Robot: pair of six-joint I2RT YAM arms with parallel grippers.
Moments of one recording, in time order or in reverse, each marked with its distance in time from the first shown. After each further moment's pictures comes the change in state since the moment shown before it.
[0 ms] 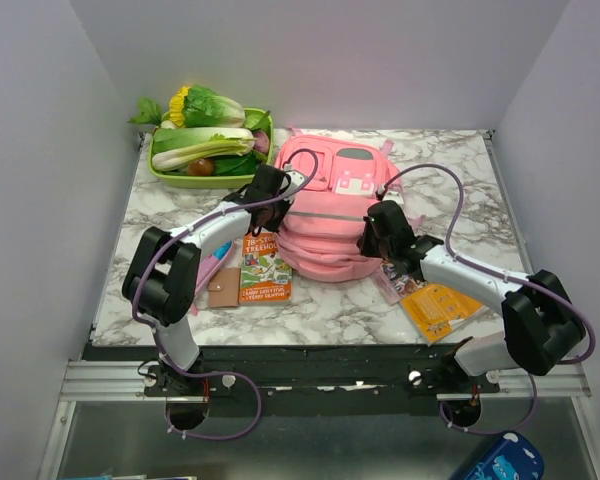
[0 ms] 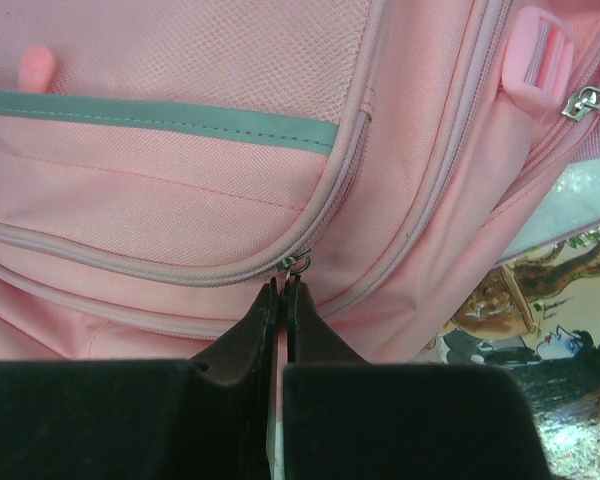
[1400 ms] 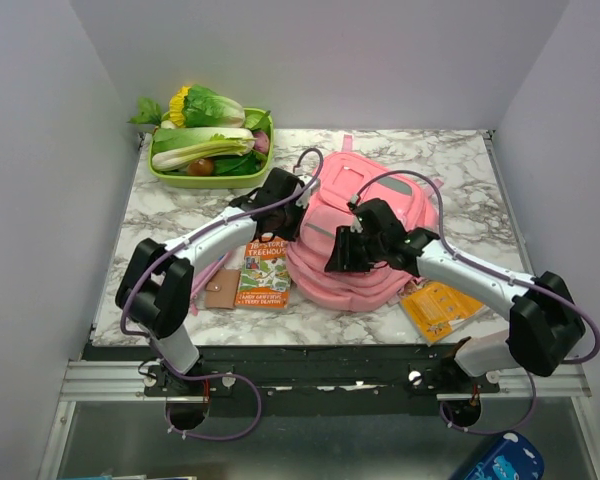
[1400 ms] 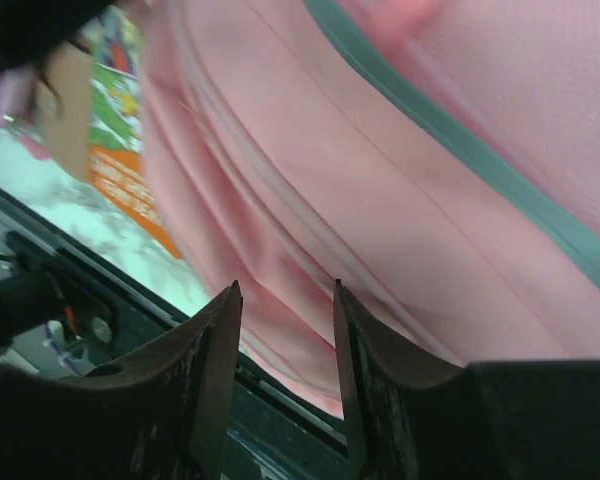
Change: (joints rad) left arm -0.082 -0.073 -0.006 -0.076 0.086 -0.211; right arm 0.087 0.012 0.139 -0.325 -0.406 0.056
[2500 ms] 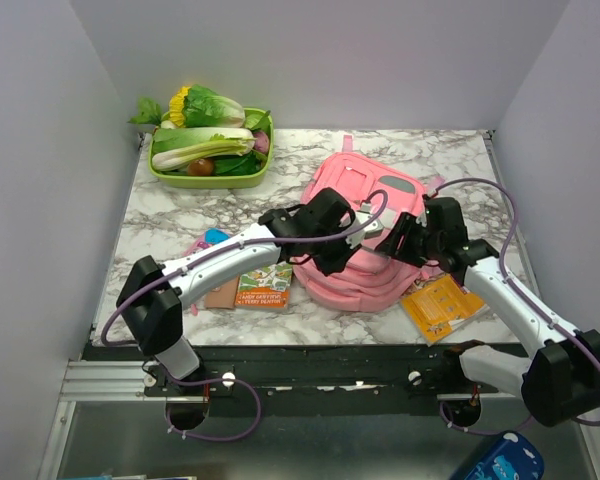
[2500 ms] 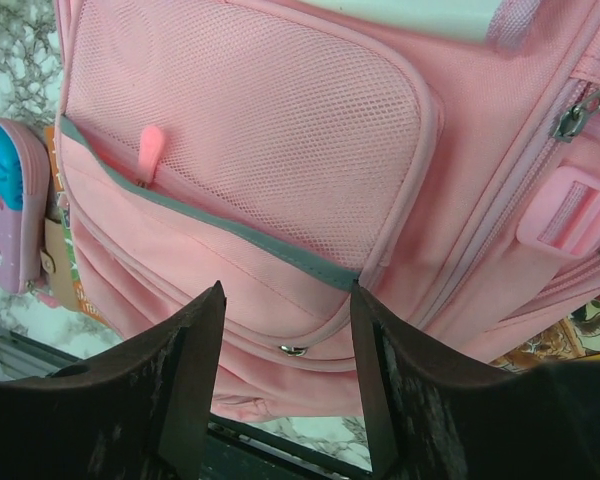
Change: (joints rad) left arm -0.354 -0.079 0.186 -0.274 0.182 0.202; right arm -0.398 -0.295 -0.172 -0.005 -0.011 0.032
